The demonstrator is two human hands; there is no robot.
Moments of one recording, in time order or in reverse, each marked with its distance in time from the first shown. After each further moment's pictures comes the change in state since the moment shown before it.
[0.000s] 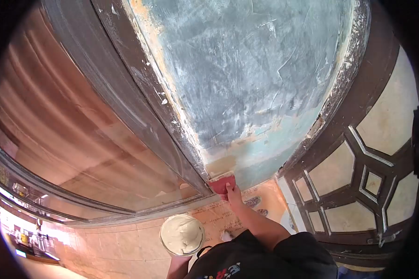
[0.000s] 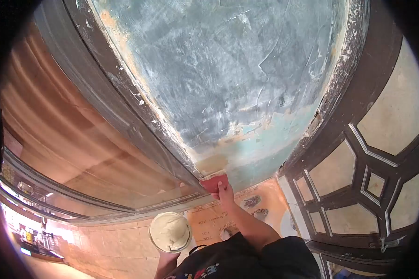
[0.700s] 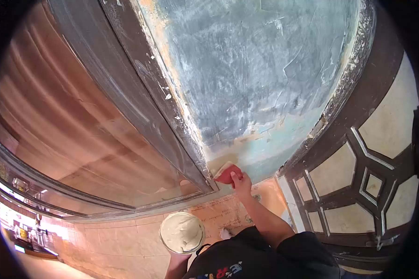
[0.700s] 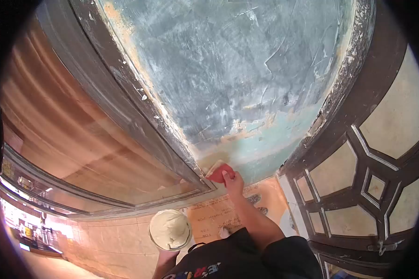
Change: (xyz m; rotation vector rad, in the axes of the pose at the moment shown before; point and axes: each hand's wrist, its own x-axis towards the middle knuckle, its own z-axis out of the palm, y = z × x) left_hand -0.001 0.001 0.004 -0.250 0.083 -0.089; right_hand 0.012 -0.035 -0.011 -0.422 0.208 -0.459
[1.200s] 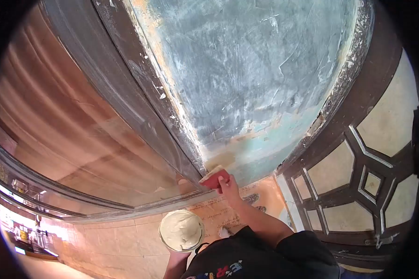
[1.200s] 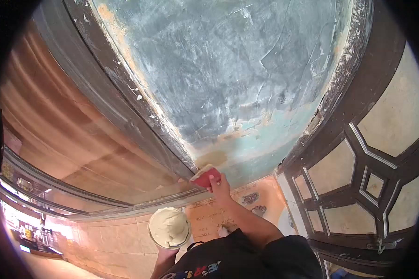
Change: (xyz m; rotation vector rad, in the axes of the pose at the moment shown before) left_hand 0.004 0.006 0.012 -0.040 -0.037 0.017; right_hand -0.035 -0.021 0.027 0.467 -0.158 0.267
